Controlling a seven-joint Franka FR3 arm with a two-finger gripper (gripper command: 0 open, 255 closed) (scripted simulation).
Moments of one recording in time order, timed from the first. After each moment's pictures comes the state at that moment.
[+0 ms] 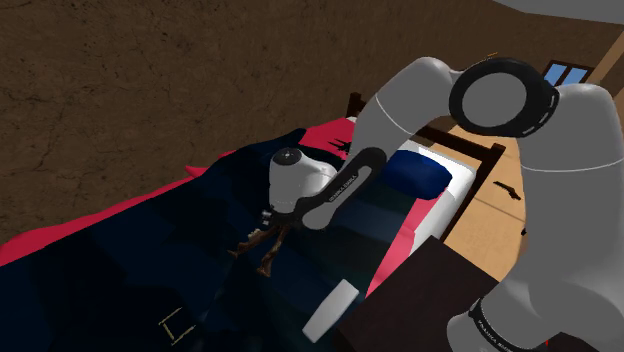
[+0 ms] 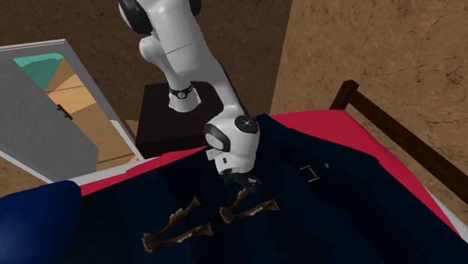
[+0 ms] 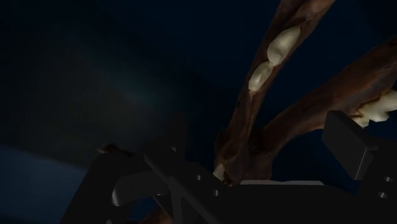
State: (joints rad) arm 0.07 0.58 0.25 -2.06 -0.56 2.65 1.48
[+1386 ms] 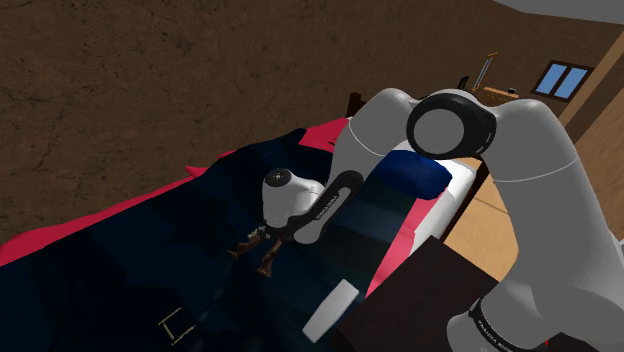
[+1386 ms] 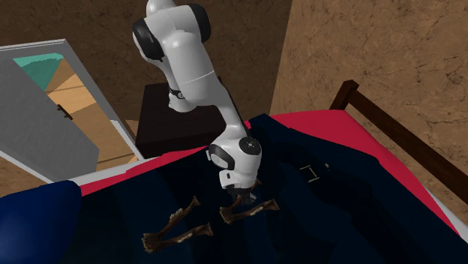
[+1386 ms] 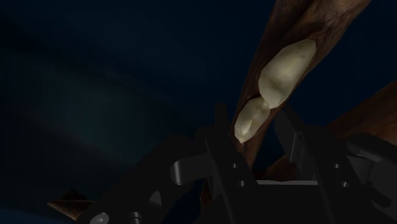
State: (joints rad) arm 0.15 0.80 0.16 -1.90 -0.61 2.70 1.58
